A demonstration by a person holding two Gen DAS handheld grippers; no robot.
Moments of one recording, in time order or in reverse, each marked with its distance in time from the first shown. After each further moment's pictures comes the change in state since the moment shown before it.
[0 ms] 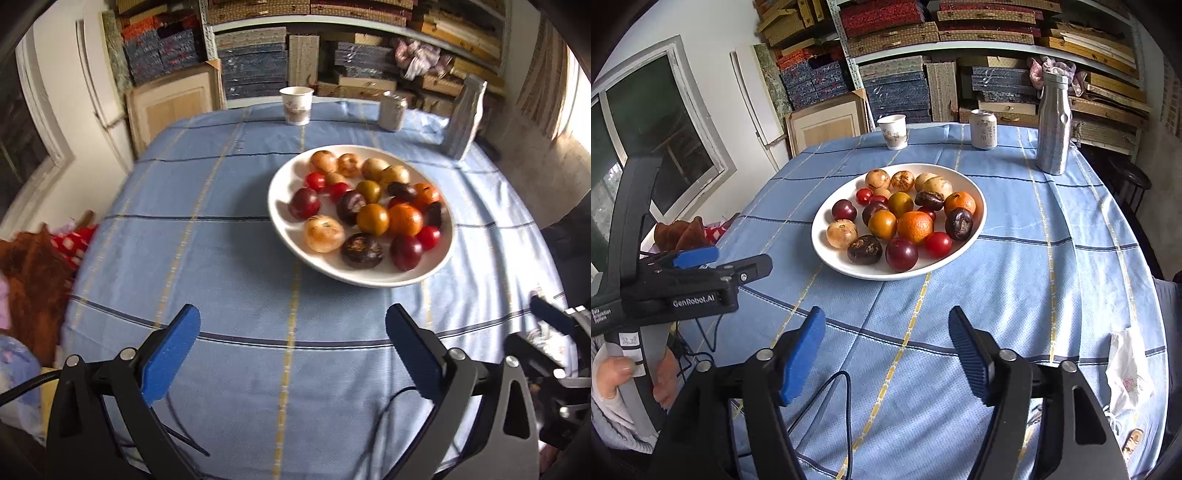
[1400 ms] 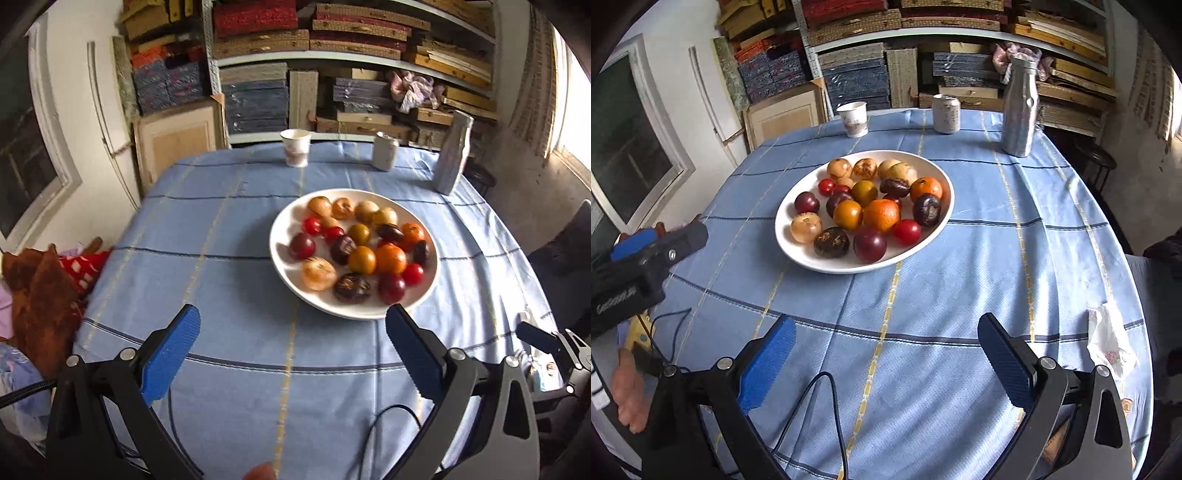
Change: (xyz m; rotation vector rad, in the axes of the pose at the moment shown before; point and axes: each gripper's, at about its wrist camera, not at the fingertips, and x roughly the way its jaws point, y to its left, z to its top) left arm -0.035 0.003 0.006 -0.017 -0.134 -0.042; right arm 0.009 0.003 0.003 0.080 0.050 -0.162
